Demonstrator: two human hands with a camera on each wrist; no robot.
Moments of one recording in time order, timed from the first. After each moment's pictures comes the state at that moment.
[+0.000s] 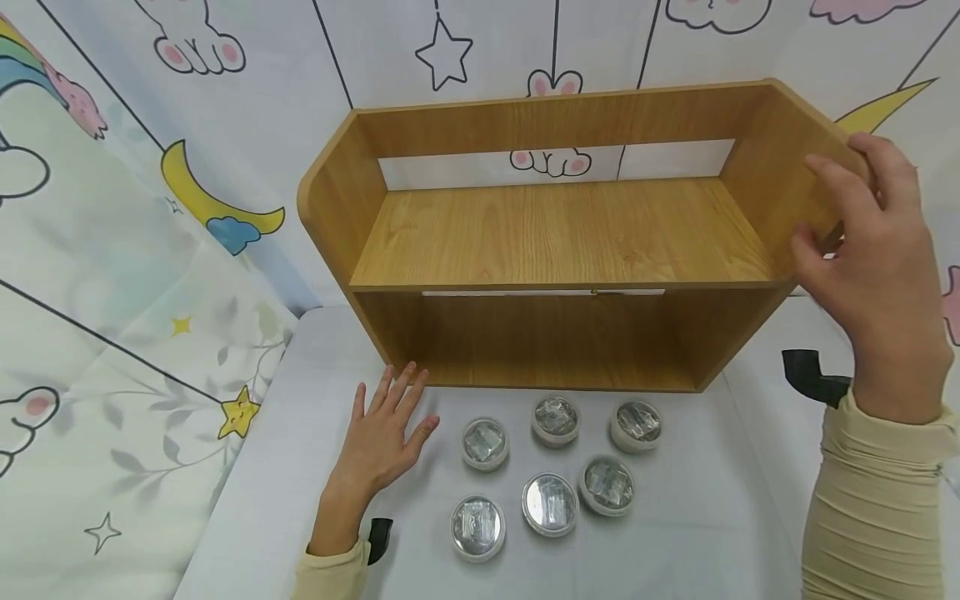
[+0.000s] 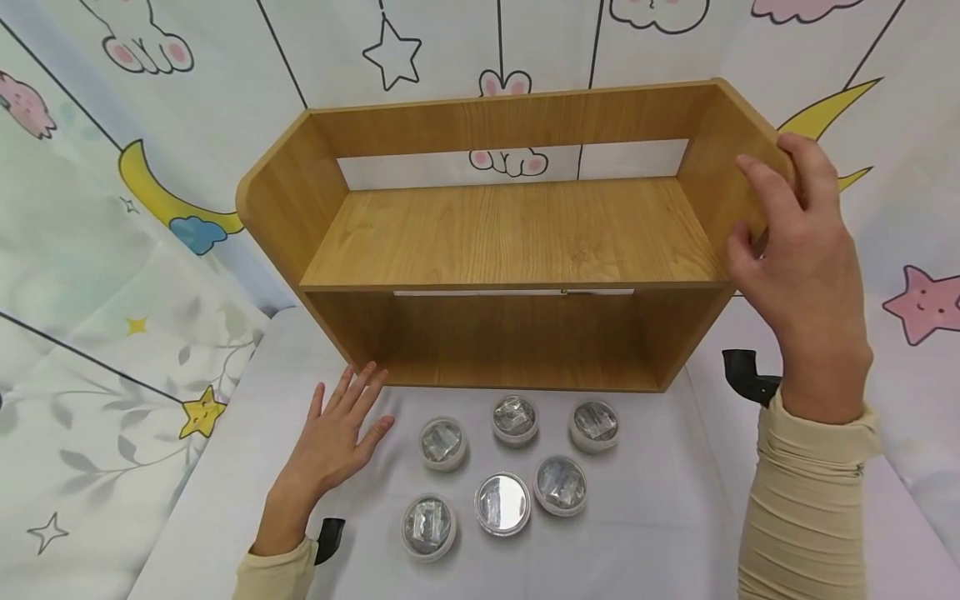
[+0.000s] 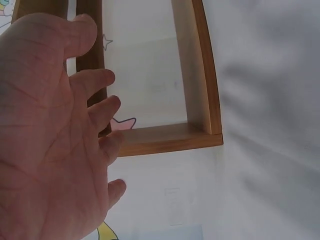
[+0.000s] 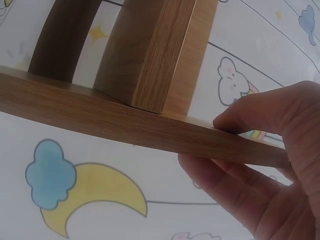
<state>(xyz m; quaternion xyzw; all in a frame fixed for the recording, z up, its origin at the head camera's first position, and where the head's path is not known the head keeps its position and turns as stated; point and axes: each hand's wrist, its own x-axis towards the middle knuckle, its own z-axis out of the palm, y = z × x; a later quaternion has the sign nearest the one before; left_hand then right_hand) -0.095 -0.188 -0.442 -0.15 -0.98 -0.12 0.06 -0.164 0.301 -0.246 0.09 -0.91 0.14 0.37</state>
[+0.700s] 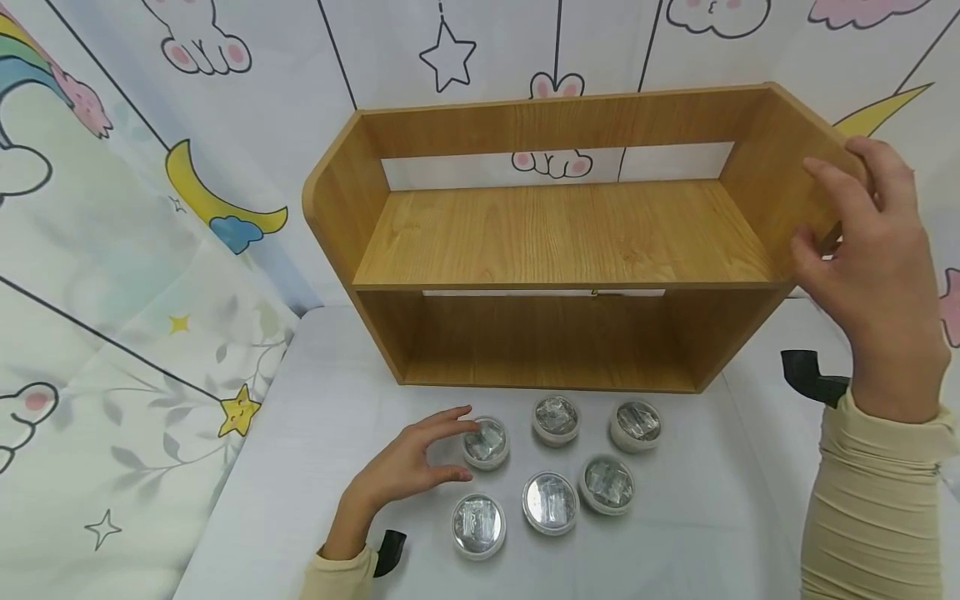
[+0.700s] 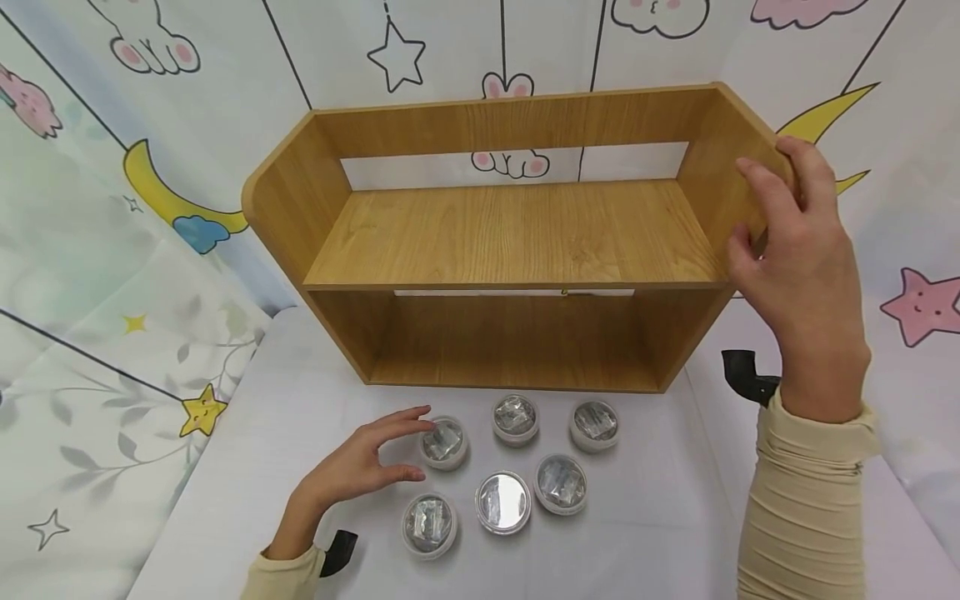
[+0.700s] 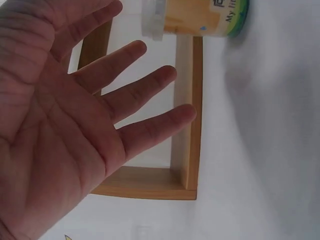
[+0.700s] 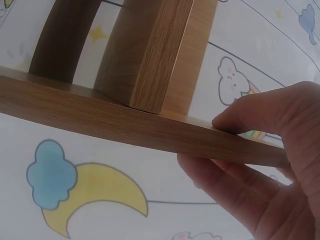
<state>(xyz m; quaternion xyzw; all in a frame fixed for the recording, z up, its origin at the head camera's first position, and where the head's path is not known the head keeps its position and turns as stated) -0.086 -0.172 -0.450 -0.30 -0.85 -0.42 -0.09 -0.162 0.300 -0.244 0.08 -0.91 0.16 0.37</state>
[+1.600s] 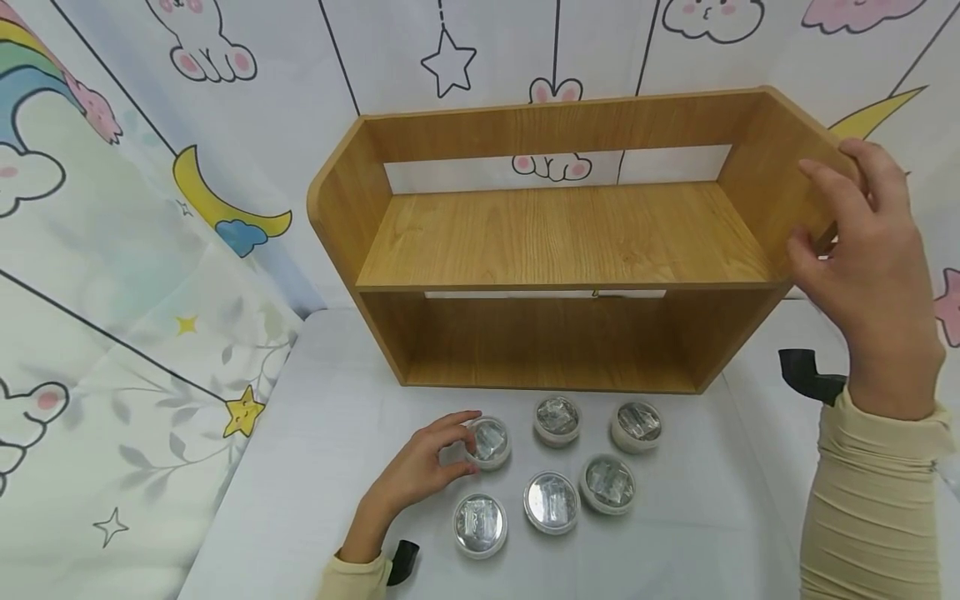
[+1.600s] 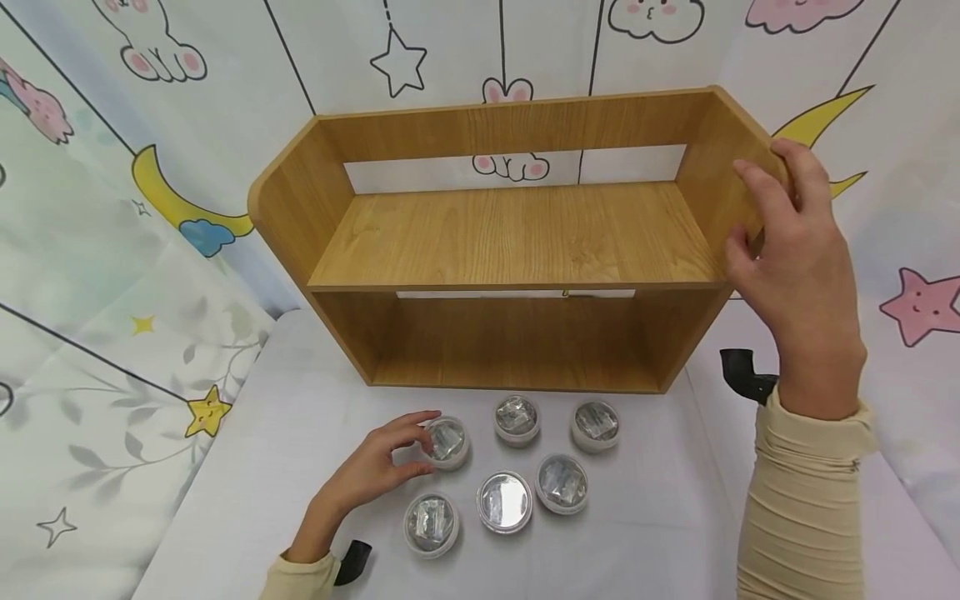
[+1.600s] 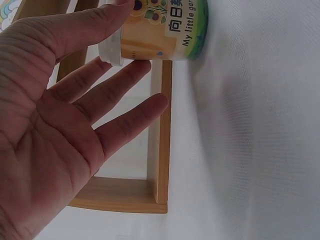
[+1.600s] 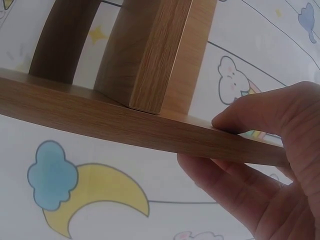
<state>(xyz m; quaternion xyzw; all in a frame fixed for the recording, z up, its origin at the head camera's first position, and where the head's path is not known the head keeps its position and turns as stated) -0.082 -0.158 -0.466 -0.30 -0.85 -0.42 -0.02 -0.161 0.301 -0.243 0.08 -0.92 0.16 0.36</state>
